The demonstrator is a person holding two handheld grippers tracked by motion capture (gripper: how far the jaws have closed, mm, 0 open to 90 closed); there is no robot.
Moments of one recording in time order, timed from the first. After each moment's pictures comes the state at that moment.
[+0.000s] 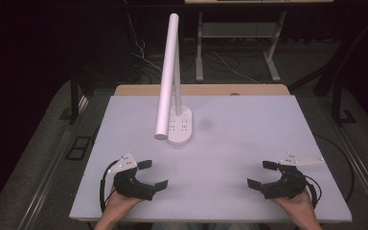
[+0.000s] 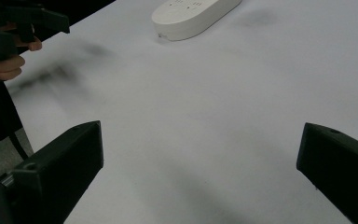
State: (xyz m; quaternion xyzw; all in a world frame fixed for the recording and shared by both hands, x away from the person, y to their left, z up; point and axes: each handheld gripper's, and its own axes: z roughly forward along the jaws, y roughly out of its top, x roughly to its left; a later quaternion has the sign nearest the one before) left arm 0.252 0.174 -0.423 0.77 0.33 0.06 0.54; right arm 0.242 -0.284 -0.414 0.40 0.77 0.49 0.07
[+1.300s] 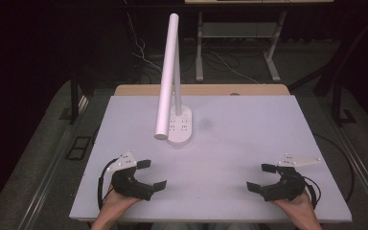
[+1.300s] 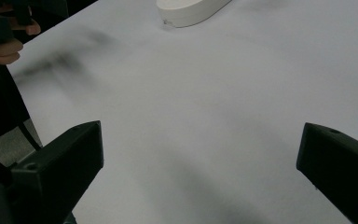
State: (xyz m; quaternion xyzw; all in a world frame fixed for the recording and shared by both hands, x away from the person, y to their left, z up) left arm 0.251 0.176 -0.414 0.78 0.33 0.05 0.53; right arm 0.241 -0.283 -0.417 0.40 0.78 0.47 0.05
